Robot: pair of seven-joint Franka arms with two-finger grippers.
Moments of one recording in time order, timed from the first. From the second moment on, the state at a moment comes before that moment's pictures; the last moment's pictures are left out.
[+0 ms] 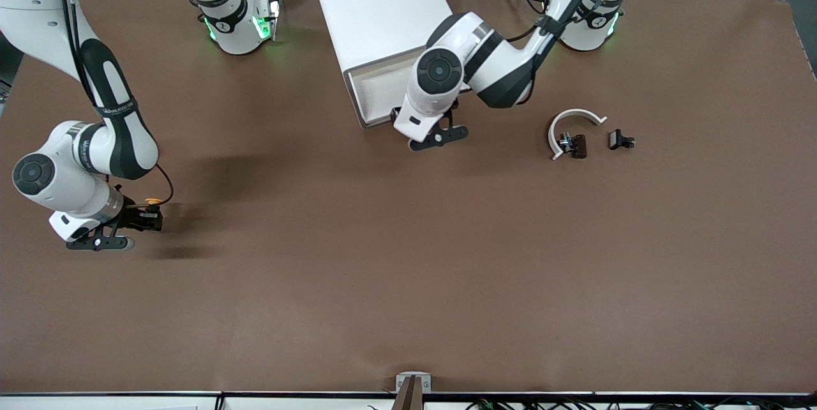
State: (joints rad) left arm -0.72 0.45 -0.15 -1.69 -0.25 1.96 -1.02; right arm -0.16 0.52 -0.05 -1.95 -0.06 2.50 -0.16
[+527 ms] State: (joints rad) left arm -0.72 0.44 -0.24 -1.70 -0.28 1.89 -1.10; right arm -0.16 0.56 -0.04 -1.98 -0.06 2.58 -0.12
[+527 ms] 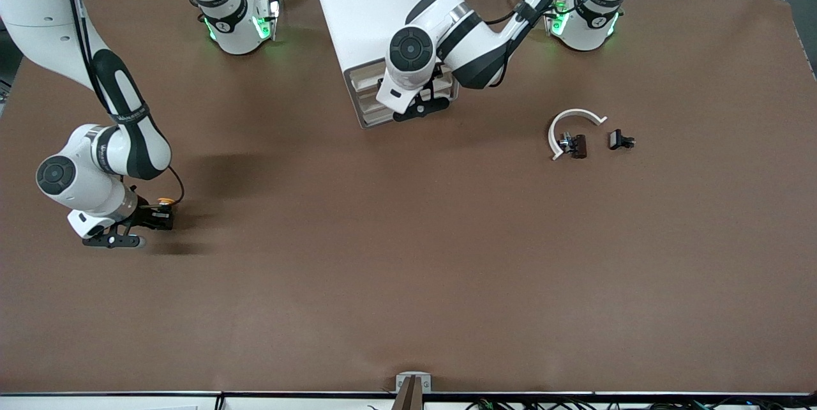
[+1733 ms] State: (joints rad) left arm -0.42 0.55 -0.21 -1.50 0.00 1.92 -1.09; right arm -0.17 0.57 -0.04 -1.98 -0.06 2.59 -0.12
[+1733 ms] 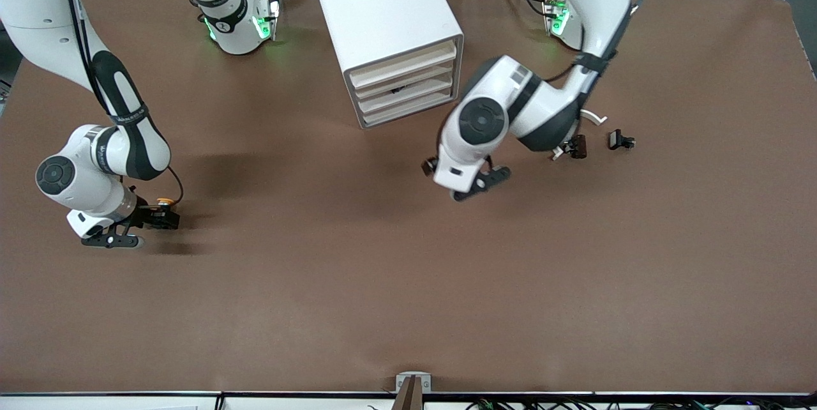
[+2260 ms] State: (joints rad) left arm -0.19 0.52 -0.21 -1.42 0.19 1.92 -1.08; right arm -0.16 0.47 -0.02 -1.91 -0.06 2.38 -0.12
